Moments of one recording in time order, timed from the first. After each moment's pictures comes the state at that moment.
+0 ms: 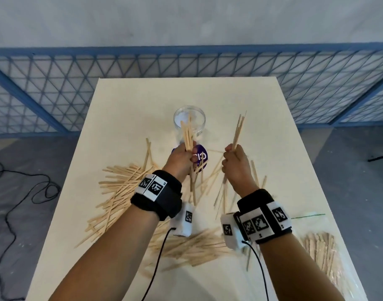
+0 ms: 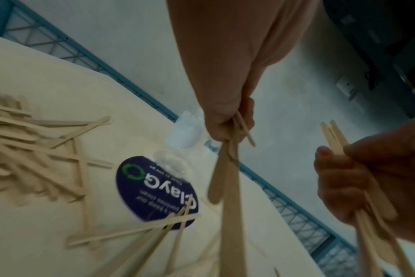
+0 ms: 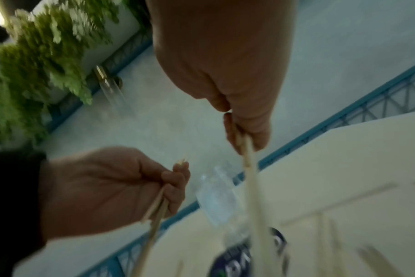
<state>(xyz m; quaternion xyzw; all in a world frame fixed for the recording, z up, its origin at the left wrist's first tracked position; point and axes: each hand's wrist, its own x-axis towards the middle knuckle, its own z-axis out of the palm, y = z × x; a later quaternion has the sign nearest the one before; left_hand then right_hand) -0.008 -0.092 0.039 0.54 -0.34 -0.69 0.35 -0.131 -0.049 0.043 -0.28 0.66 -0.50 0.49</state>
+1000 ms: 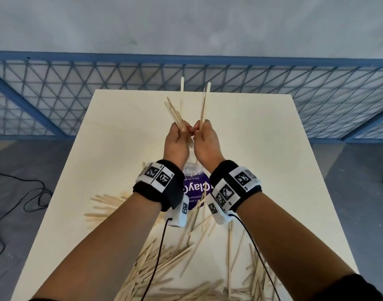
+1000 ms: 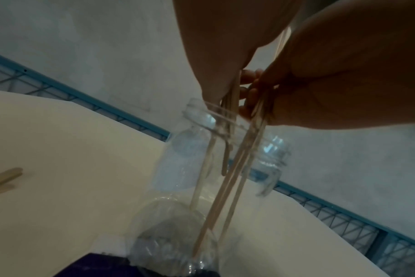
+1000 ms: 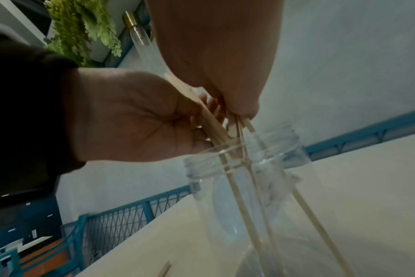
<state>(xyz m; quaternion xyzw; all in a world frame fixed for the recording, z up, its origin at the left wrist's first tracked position) -0.025 -0.217 0.027 0.51 -0.44 -0.54 0.50 -0.100 -0.210 0.044 -0.49 0.62 -0.46 0.40</state>
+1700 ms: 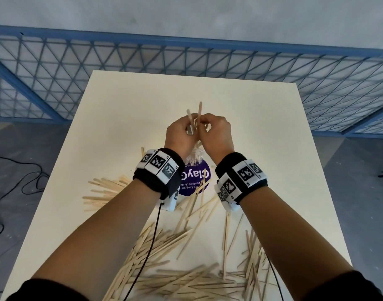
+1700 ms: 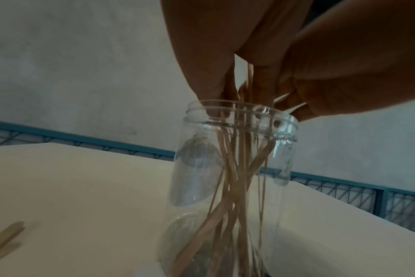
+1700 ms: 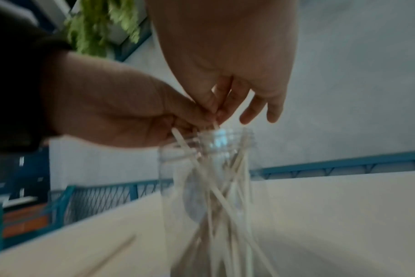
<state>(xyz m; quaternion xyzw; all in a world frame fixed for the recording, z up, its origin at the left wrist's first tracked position) -0.023 -0.205 0.031 0.59 -0.57 -0.43 0.37 -0.118 -0.199 0.031 -0.57 0.67 -0.38 0.27</state>
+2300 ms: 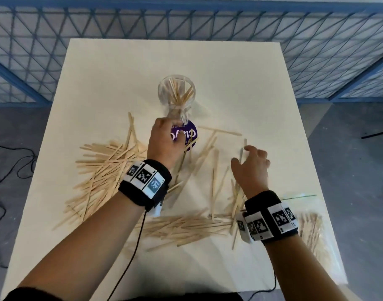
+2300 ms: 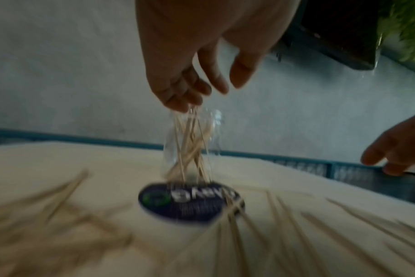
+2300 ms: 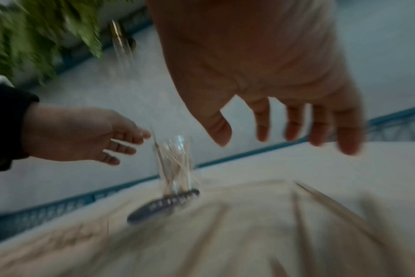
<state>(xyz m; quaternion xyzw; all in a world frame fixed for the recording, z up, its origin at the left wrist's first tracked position) -0.007 -0.094 0.005 0.62 -0.65 -0.30 0.31 -0.187 -0.011 0.001 -0.38 0.87 -0.16 0.27</state>
